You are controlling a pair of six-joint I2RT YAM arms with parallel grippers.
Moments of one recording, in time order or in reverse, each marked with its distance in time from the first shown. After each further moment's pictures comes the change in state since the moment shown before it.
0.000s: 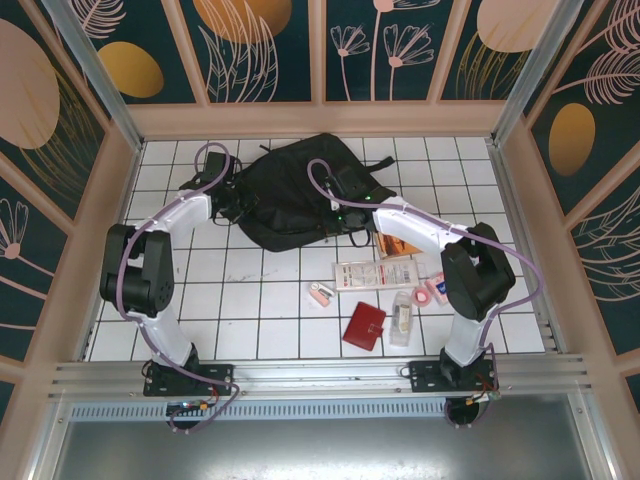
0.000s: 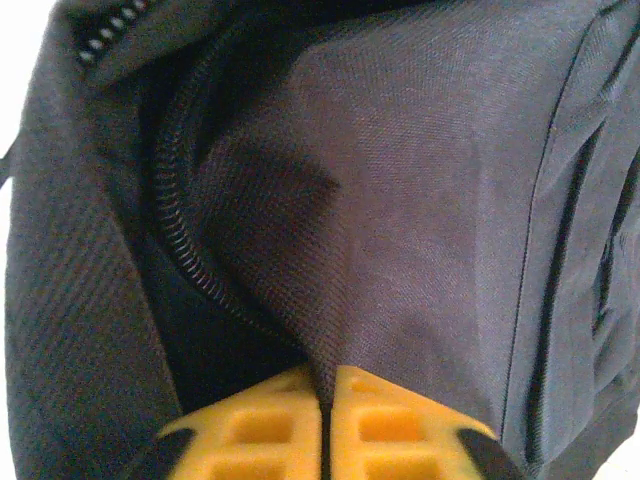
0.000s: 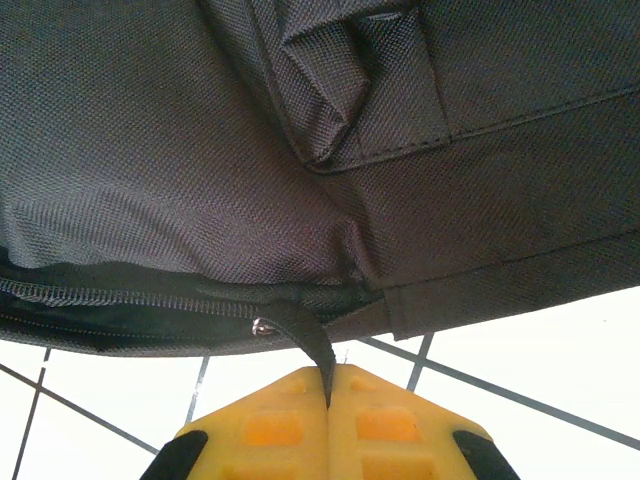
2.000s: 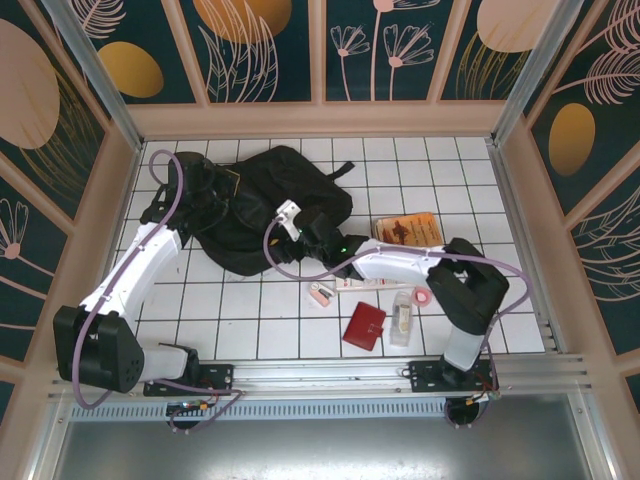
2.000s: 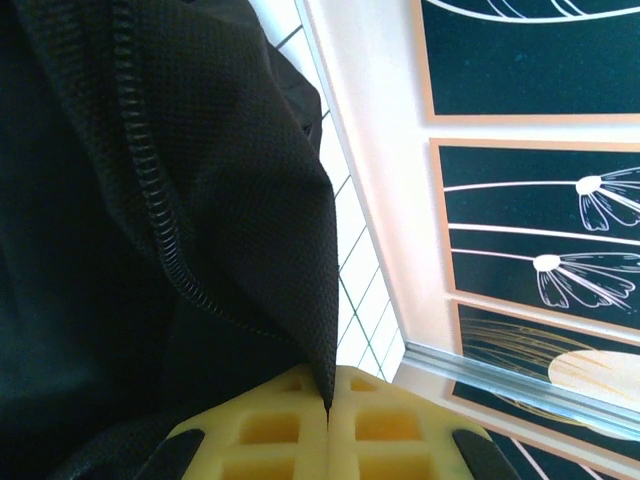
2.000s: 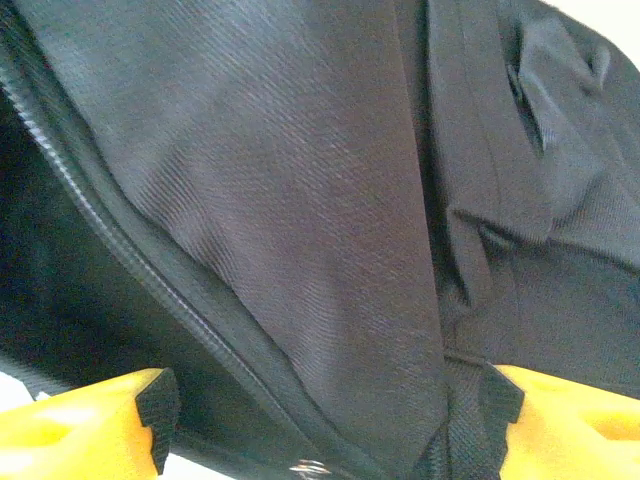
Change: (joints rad) left arm -0.002 -0.473 -0.157 0.091 -0.053 -0.439; right arm 0.274 -0.008 -0.245 0.667 0.251 -0.415
